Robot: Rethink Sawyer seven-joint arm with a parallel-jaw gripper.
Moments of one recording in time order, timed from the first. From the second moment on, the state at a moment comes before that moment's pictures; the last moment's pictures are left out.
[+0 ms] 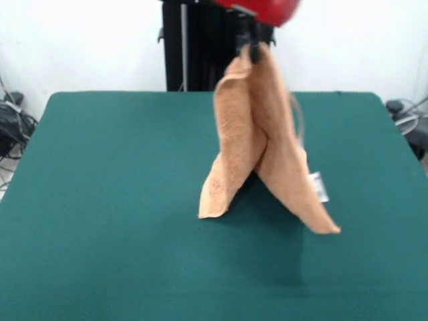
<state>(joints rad) -0.20 -0.78 -0.11 1.53 0.09 1.01 2.07</state>
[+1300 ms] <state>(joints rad) -0.27 -0.73 -0.11 1.53 -0.04 0.90 2.07</state>
